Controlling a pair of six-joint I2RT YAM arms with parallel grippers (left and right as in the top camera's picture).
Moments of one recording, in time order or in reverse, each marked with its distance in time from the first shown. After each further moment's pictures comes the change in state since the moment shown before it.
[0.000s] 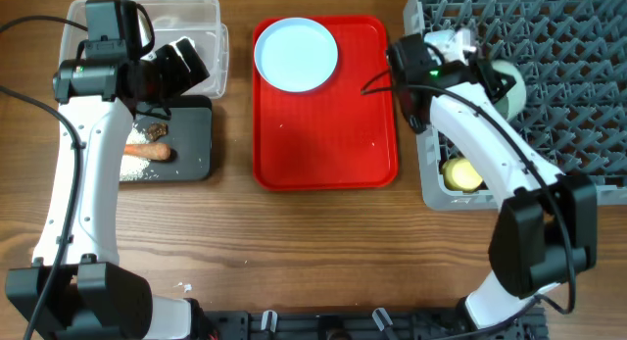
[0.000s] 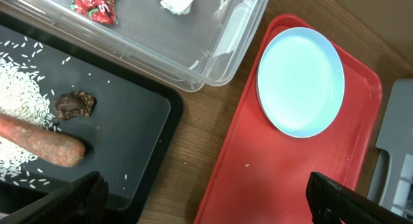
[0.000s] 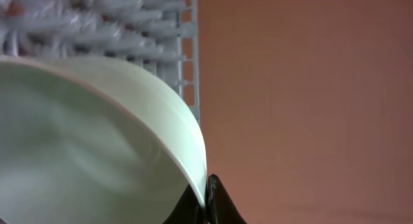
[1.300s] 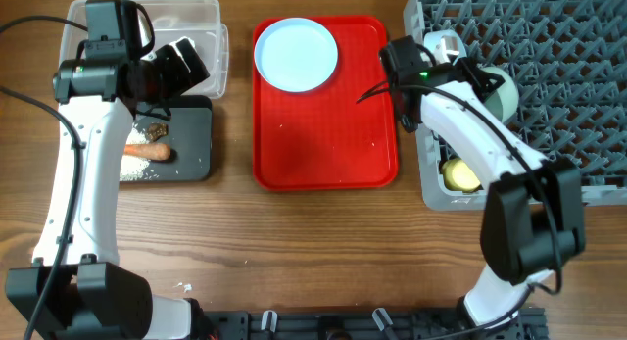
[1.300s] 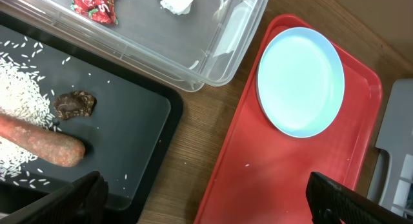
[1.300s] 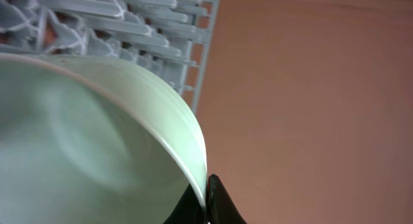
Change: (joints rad) left arm 0.000 0.000 0.000 0.000 0.000 0.000; right arm 0.005 0.079 -0.008 0.114 0.030 -0.234
